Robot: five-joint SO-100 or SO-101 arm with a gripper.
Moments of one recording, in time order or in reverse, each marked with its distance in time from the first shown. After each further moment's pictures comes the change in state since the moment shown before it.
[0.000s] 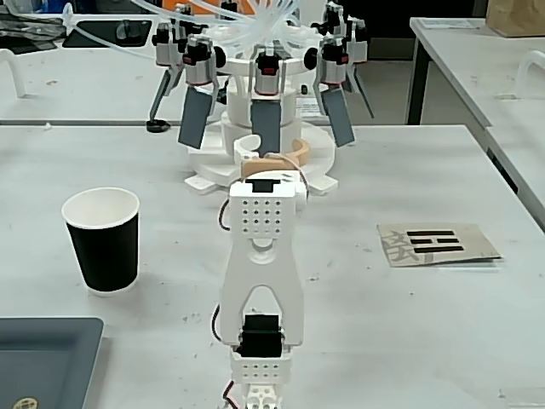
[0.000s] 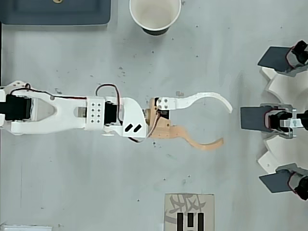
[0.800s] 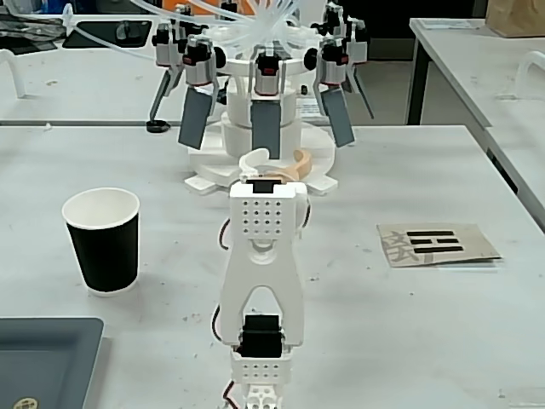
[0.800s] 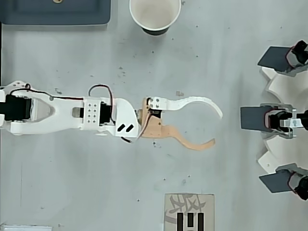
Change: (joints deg) arm 0.4 0.4 10.6 -11.7 -6.9
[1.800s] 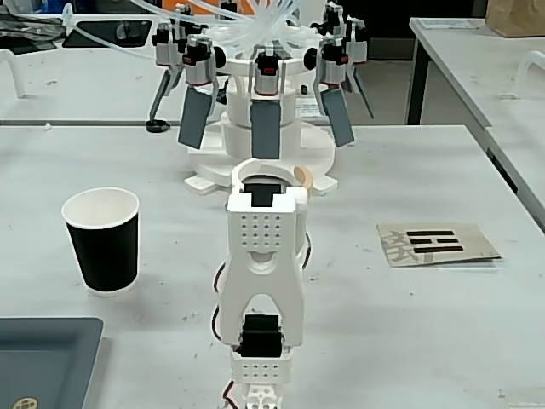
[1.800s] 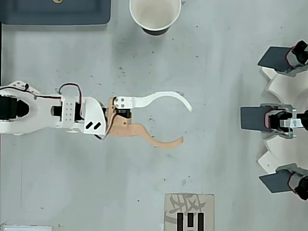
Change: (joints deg) arm 0.0 8.7 27.7 -28.8 9.1
